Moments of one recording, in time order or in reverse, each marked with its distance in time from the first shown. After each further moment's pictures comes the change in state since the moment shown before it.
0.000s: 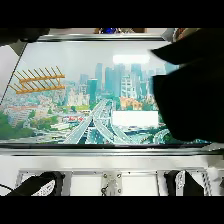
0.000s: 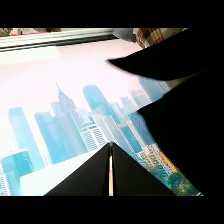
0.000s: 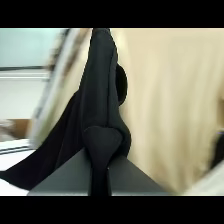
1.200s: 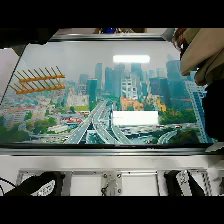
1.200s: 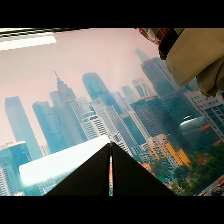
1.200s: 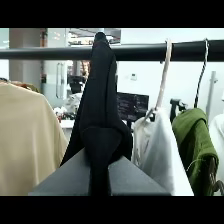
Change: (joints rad) left arm -0.006 -0.042 0.000 0.001 -0.005 0.011; right arm -0.137 -0.279 0.309 -0.492 -0.377 0.386
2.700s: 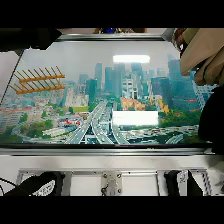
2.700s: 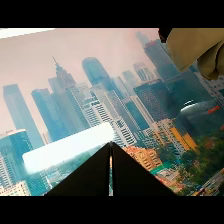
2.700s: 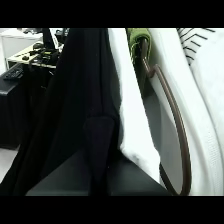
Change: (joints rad) left arm 0.000 0.000 0.000 0.001 -0.057 0.025; right arm -0.114 0.096 0.007 -0.580 0.521 0.479
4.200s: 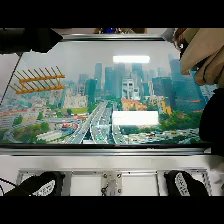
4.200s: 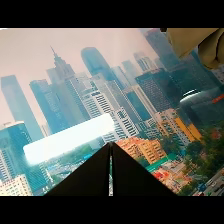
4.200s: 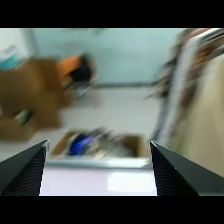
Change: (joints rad) left arm 0.000 0.000 0.000 0.000 -0.037 0.008; right arm 0.694 -0.021 0.000 1.111 -0.007 -0.720
